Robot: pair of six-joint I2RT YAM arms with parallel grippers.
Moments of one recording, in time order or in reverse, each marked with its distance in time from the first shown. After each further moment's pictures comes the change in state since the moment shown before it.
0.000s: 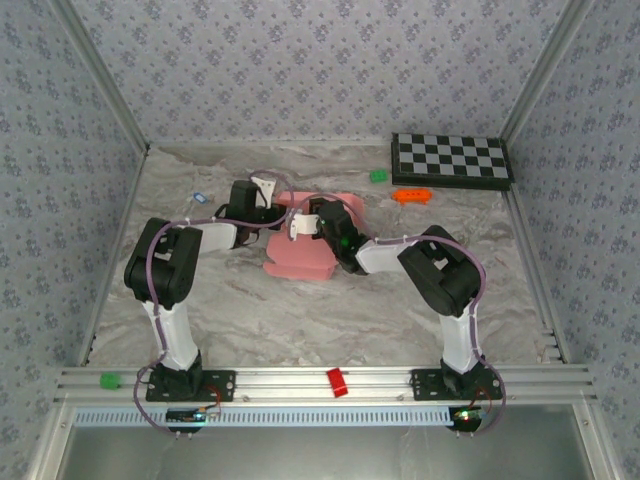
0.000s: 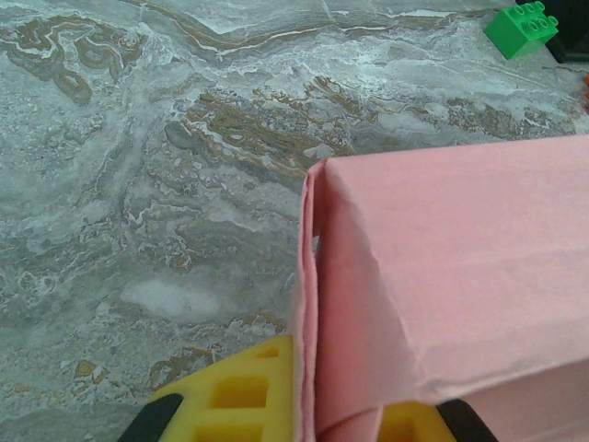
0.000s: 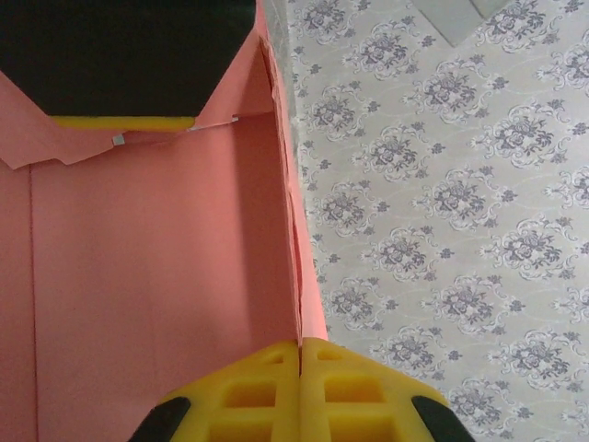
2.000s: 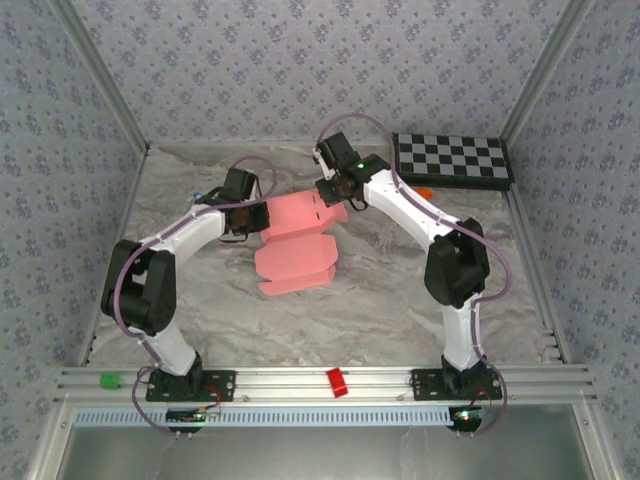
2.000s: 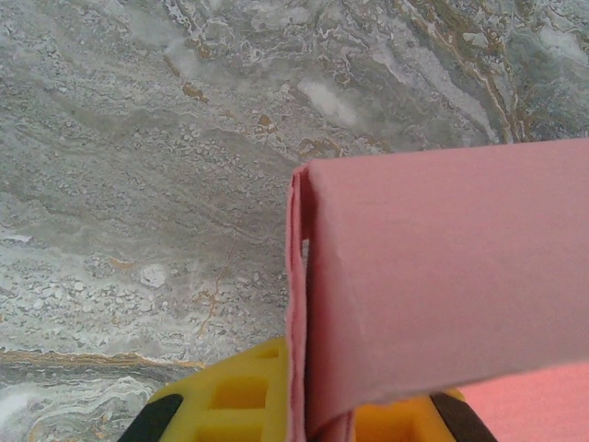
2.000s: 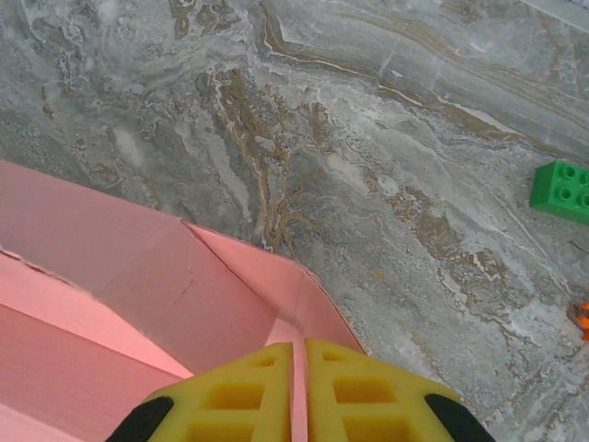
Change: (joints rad) left arm -0.019 -0.216 0.161 -0.747 -0.230 -0.253; right arm -0.135 0.035 0.805 -1.433 -0.181 1.302
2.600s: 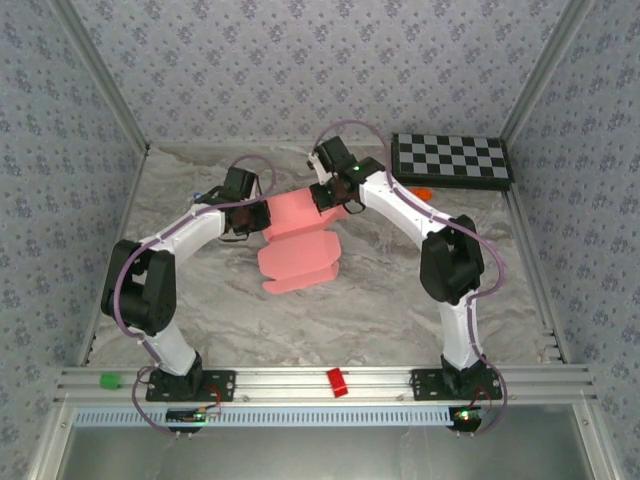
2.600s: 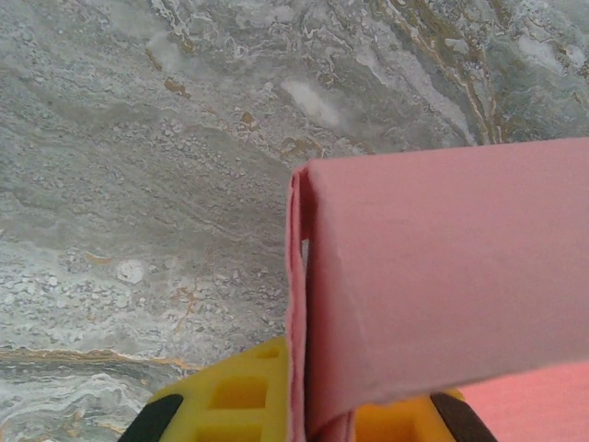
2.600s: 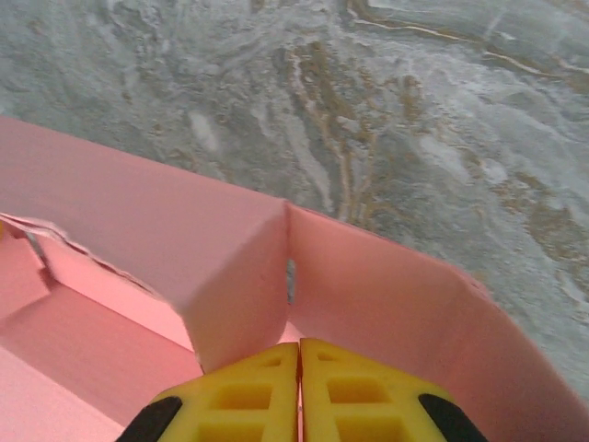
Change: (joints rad) left arm 0.000 0.000 0.007 0.001 0.034 -0.044; right arm -0.002 0.034 -0.019 0.041 -0.178 0.066
